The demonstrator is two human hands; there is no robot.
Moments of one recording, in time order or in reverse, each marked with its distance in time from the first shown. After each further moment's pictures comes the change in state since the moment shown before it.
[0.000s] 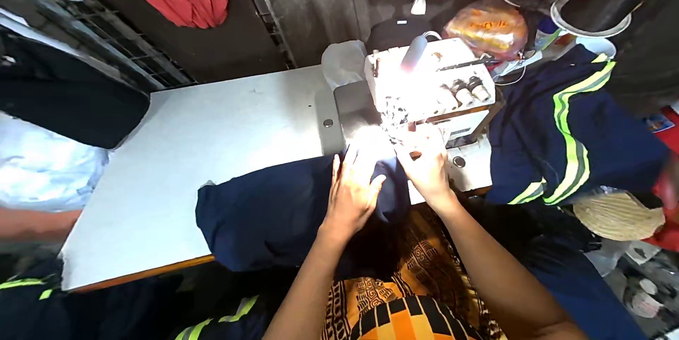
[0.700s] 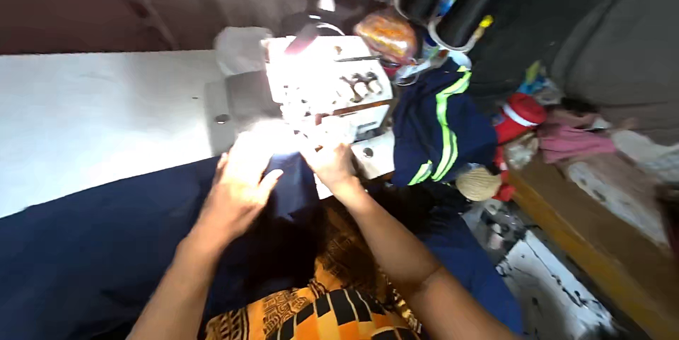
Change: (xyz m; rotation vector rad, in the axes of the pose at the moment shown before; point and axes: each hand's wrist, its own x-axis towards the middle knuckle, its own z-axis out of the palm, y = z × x) left_hand 0.007 -0.019 0.004 -0.109 0.003 0.133; right_hand -0.003 -0.002 -0.008 -0.007 0.015 -0.069
